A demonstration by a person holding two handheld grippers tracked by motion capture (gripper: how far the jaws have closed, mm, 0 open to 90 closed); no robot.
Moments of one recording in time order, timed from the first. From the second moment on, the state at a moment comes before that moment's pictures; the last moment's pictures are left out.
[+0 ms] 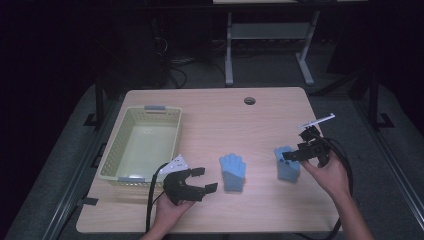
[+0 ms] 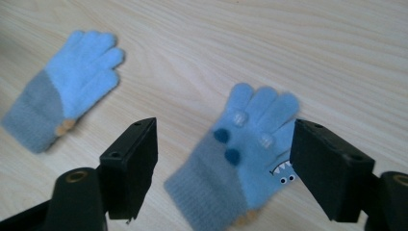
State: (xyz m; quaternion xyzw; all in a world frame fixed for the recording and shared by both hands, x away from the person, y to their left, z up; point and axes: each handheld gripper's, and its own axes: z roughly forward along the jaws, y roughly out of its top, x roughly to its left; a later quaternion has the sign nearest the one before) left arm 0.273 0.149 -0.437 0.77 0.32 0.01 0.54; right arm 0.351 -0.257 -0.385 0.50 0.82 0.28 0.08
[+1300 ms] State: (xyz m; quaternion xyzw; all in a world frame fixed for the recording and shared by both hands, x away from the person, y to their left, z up) left arm 0.269 0.147 -0.436 0.77 0.32 0.00 0.54; right arm 0.367 -0.241 -0.441 0.53 0.83 0.14 0.06
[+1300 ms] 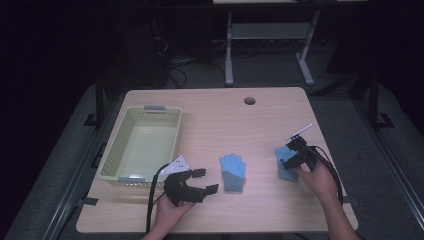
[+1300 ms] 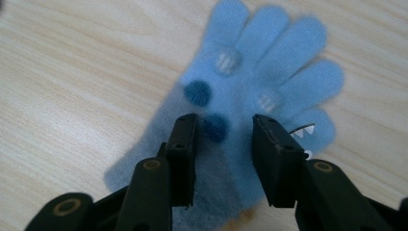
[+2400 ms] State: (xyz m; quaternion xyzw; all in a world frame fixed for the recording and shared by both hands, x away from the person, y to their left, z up) left arm 0.267 0.144 -0.433 0.78 0.31 0.02 0.54; right arm 0.363 -0.245 -0.417 0.55 0.82 0.18 0.04
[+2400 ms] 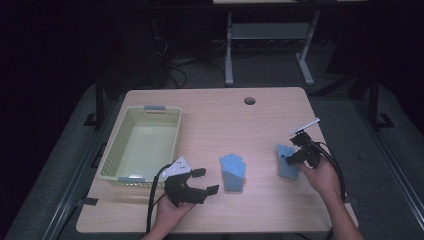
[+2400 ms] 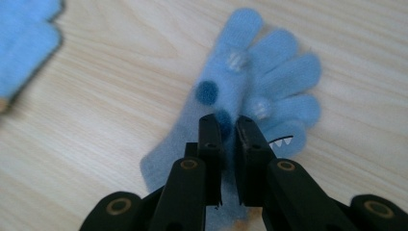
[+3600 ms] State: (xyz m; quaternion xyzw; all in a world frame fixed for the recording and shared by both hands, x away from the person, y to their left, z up) left arm 0.269 0.148 -0.432 0.78 0.32 0.03 0.54; right arm 0.345 -0.173 -0.346 0.46 0.85 0.25 0.06
